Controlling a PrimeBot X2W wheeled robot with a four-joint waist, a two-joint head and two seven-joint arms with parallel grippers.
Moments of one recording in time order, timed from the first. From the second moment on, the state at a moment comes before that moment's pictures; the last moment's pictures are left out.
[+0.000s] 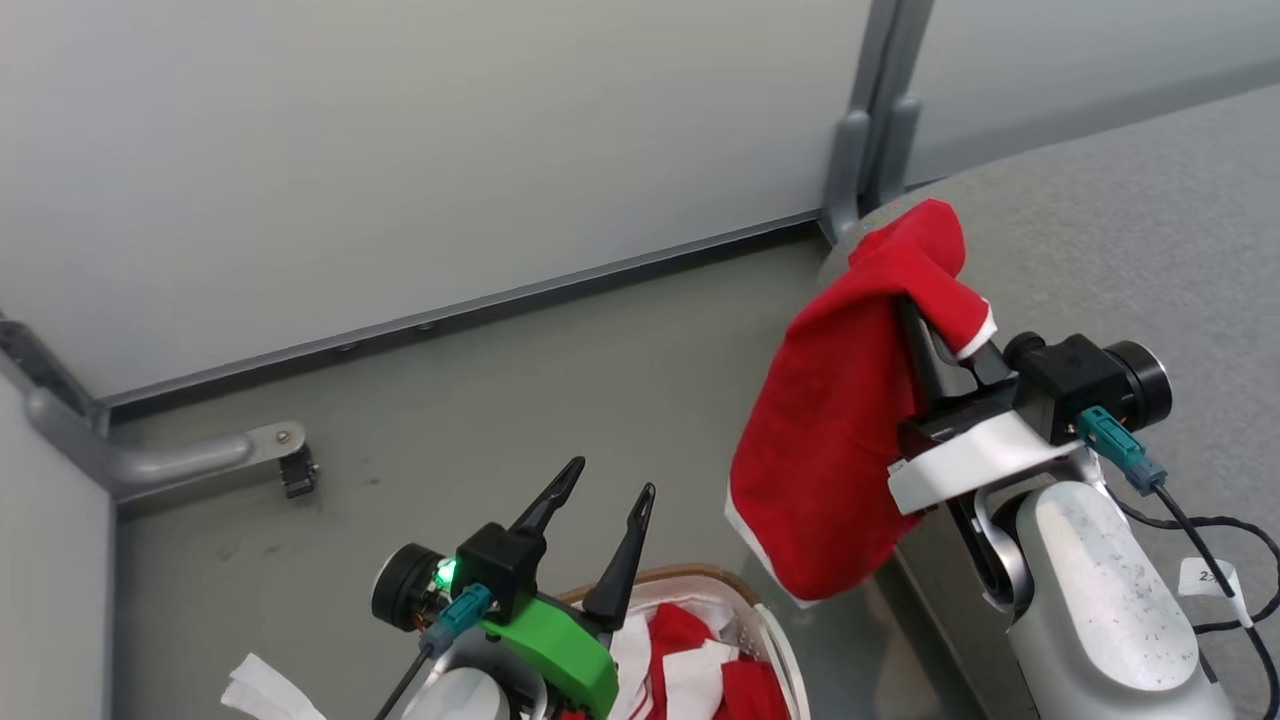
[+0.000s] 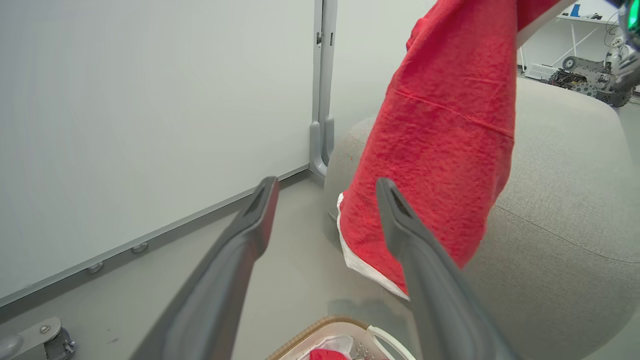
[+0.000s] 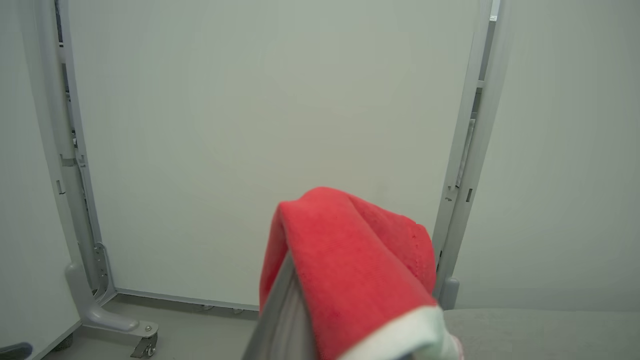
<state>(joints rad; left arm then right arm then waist) -0.25 0.10 -0.61 0.39 -0.36 -0.09 -0.26 -0.38 -0.05 0.15 0.20 0.08 0.13 -0.26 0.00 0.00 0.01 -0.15</state>
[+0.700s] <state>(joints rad) -0.26 0.08 -0.60 0.39 -0.27 -0.13 -0.26 -0.39 -0.05 0.06 0.18 0.07 0.13 -0.26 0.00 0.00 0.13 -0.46</state>
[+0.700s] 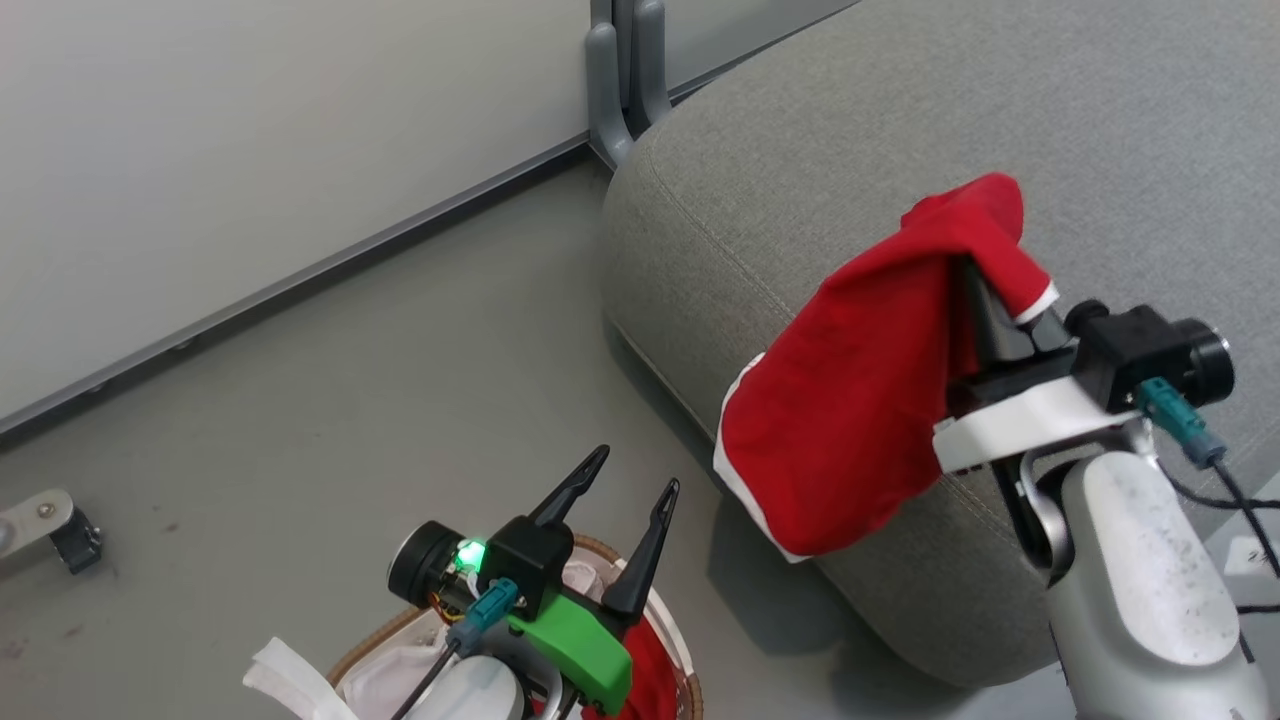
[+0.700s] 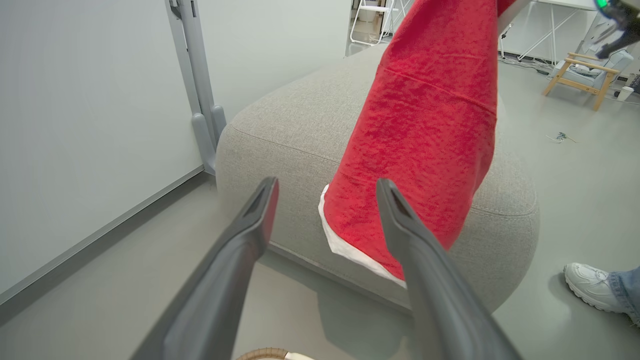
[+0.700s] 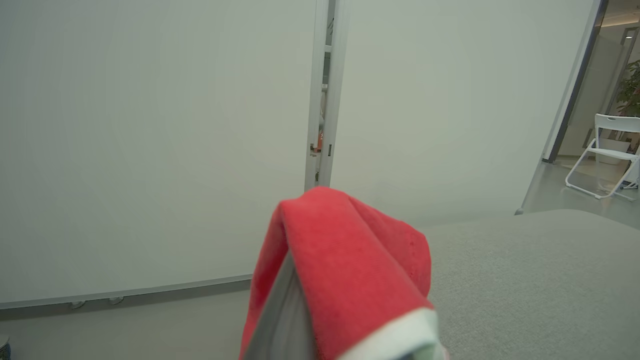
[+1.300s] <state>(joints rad) -0.37 0.14 -0.60 0.28 -0.19 -0.13 -0.26 -0.97 -0.28 -0.20 0.28 -0.12 0.13 -0.26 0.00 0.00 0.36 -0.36</state>
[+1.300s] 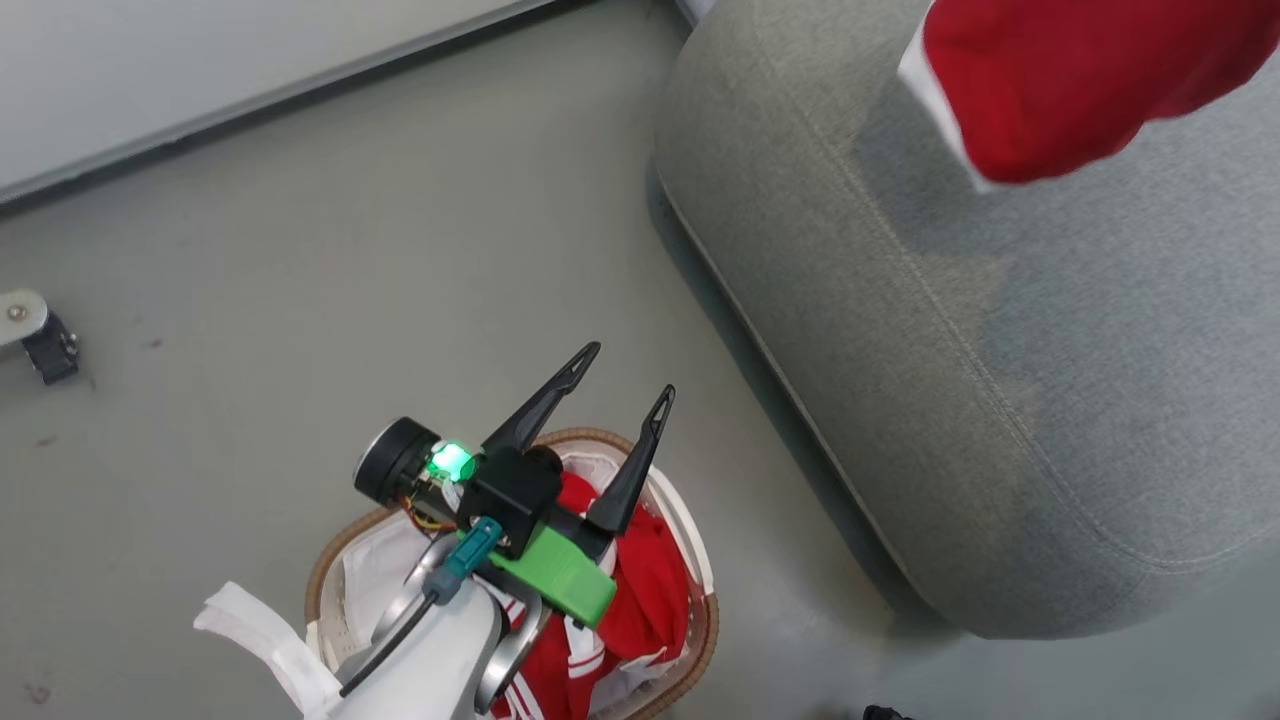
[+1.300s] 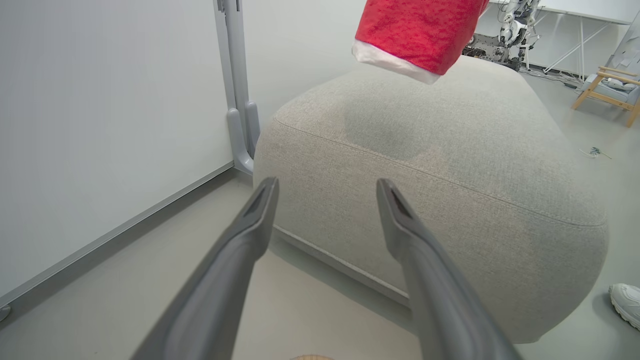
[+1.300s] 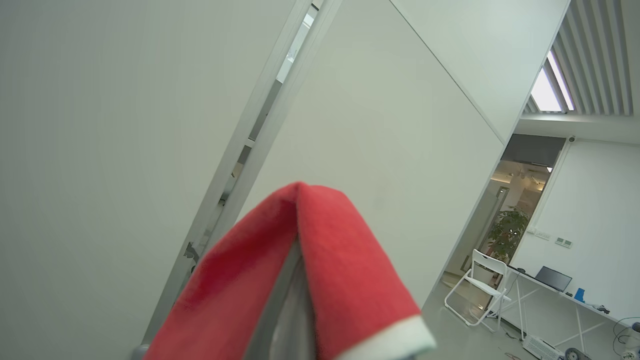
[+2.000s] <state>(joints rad) -0.51 0.13 -0.64 0.24 -0.15 -0.13 -0.26 -1.15 -0.41 -0.38 0.55 -0.20 0.13 -0.26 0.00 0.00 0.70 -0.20</state>
